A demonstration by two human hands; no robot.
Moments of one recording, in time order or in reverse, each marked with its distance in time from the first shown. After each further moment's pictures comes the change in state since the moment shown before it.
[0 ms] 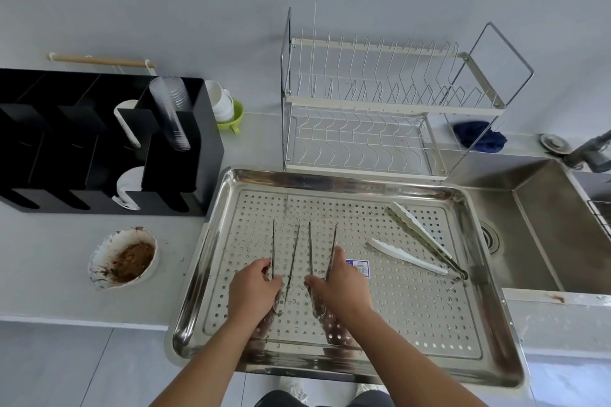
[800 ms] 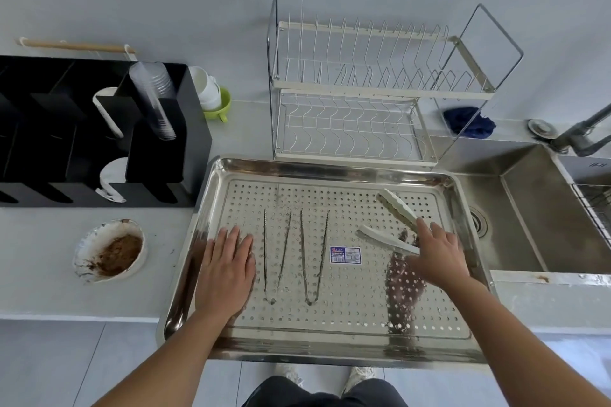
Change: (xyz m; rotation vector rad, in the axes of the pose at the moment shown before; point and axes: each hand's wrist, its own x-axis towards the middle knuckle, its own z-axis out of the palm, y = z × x) left_hand 0.021 -0.047 -0.011 0.646 0.119 0.424; right_hand 0.025 0.136 -0.112 -0.341 0.027 0.157
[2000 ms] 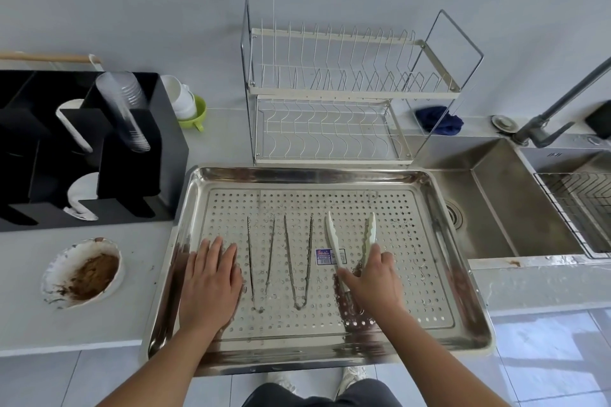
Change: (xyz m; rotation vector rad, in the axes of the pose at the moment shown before) left_hand -0.001 0.000 -0.003 -0.031 -0.029 0.000; right_hand -0.054 -0.076 0.055 0.356 0.061 0.097
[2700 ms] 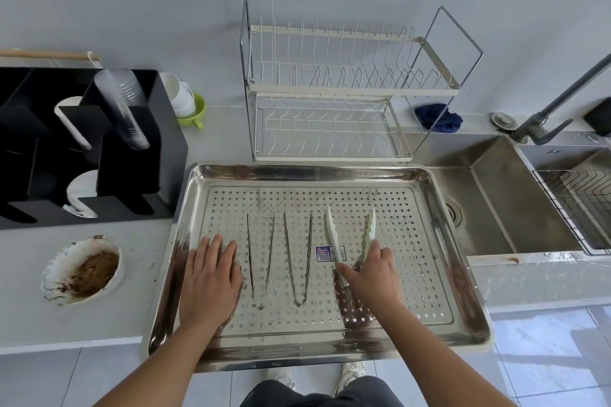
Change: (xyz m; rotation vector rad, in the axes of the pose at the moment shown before) left_hand -0.001 0.001 -0.002 -0.028 0.013 0.002; right_hand -0.001 -0.006 -0.004 0.014 -0.005 0.014
